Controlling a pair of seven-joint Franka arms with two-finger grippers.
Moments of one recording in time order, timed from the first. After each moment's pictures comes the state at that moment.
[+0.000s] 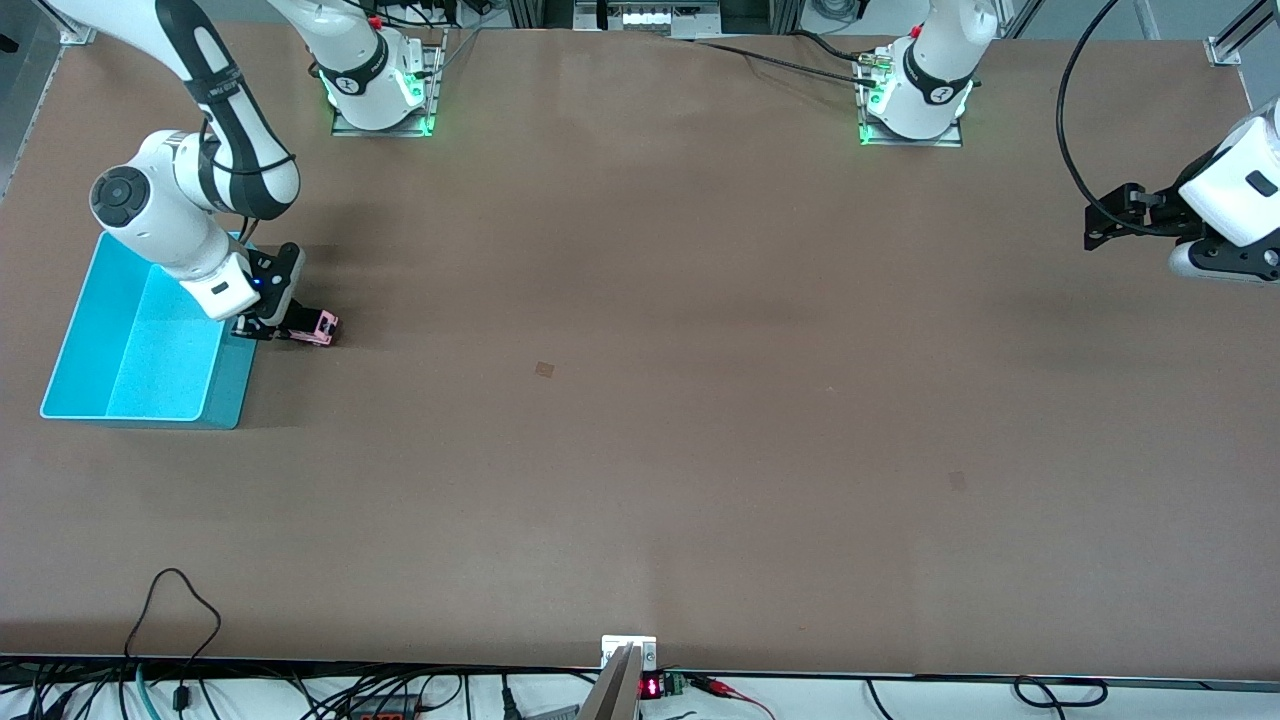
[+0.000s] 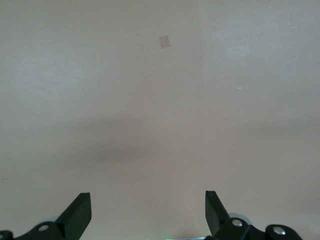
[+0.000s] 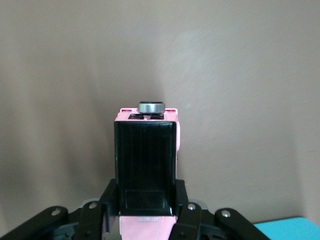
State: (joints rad) left arm -0.06 0.01 0.05 -1.62 0.06 1.52 0.10; right arm -0.14 0.15 0.05 -2.44 -0.02 2.64 -1.45
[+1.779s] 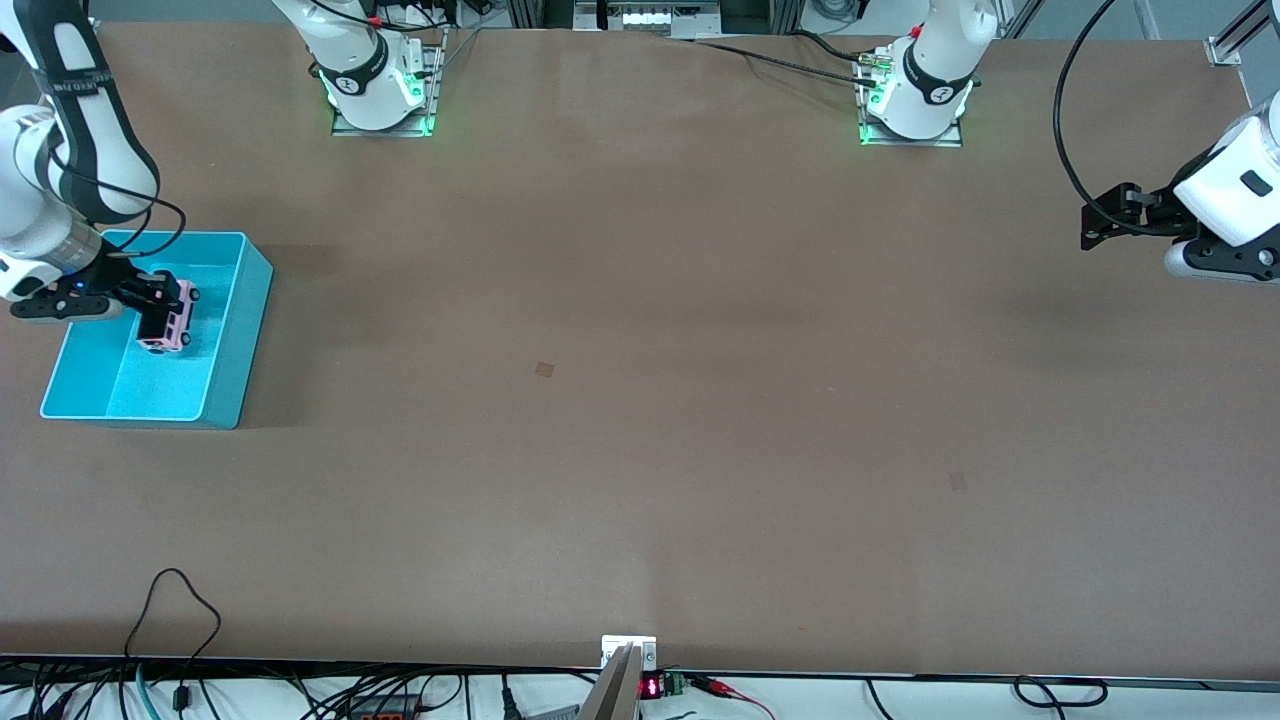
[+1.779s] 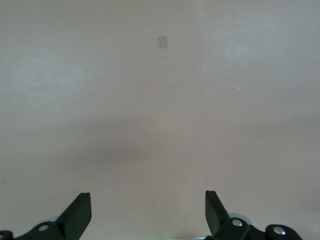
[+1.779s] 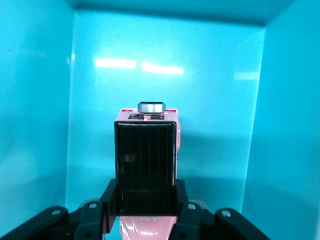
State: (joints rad) left arm -0.06 0.01 0.05 -1.62 0.06 1.52 0.10; right arm -0.49 0.23 0.02 -2.32 -0.01 2.61 -0.53
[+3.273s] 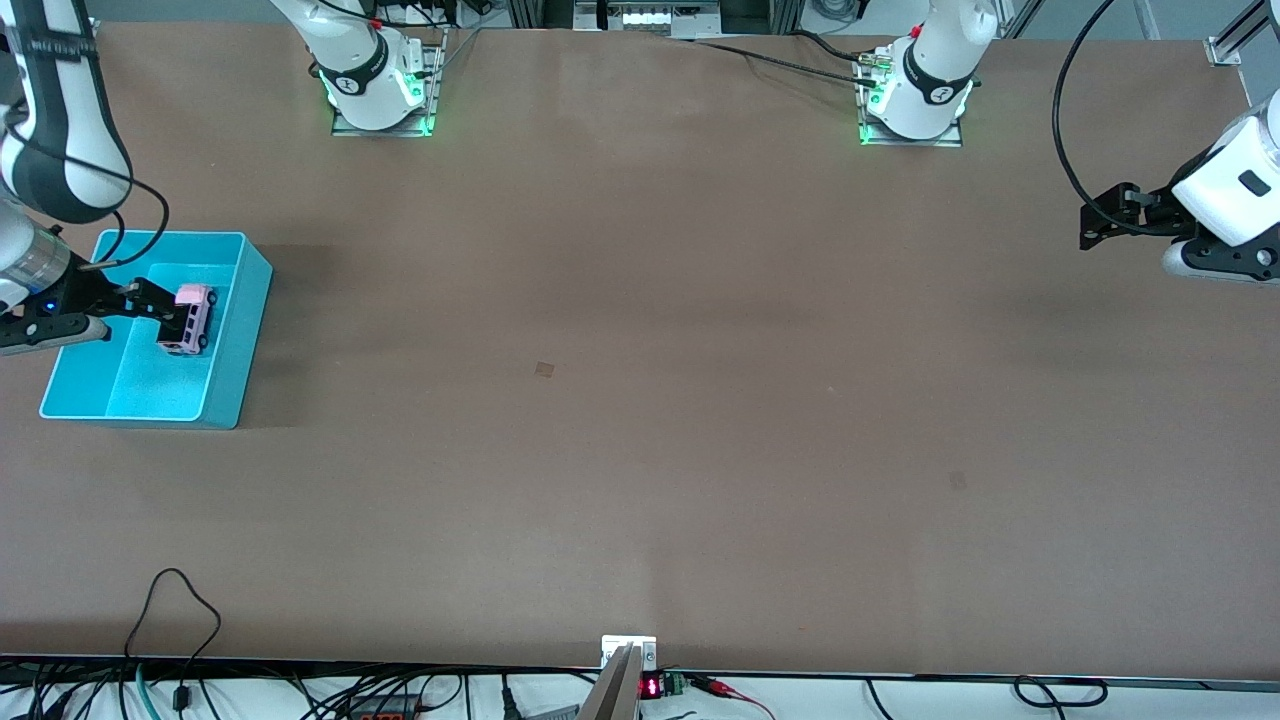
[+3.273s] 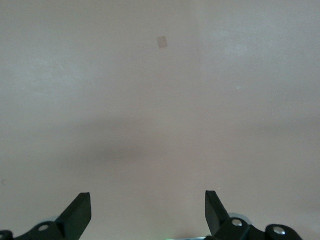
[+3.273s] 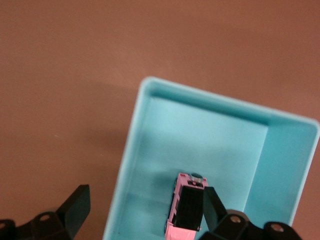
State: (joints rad) left arm -0.06 0.01 0.05 -1.62 0.06 1.52 0.10; right arm -0.34 0.11 0.07 -2.07 -0.01 2.28 -0.52
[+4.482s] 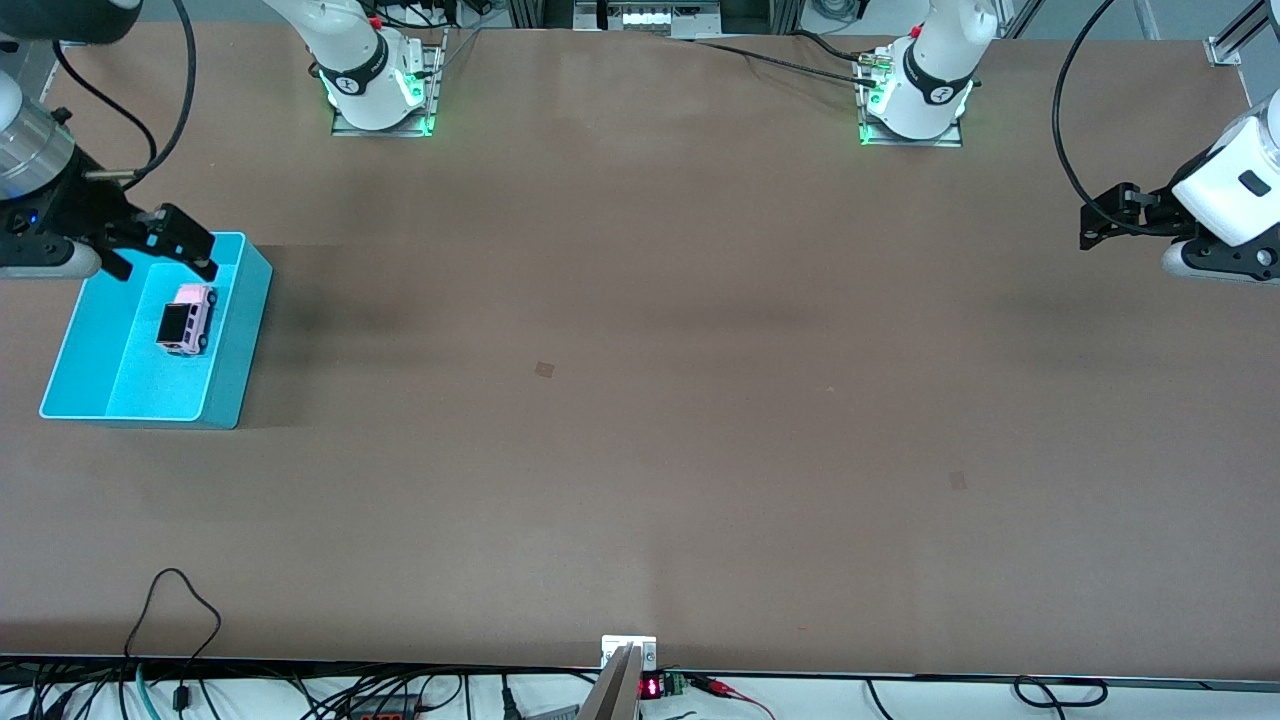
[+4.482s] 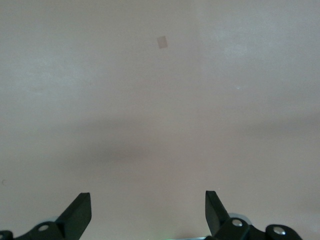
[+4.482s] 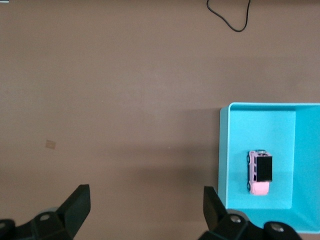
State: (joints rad) left arm -0.06 0.01 0.05 -1.62 0.06 1.52 0.10; right arm 0.04 -0.05 0.03 -1.73 -0.01 1.78 0.10
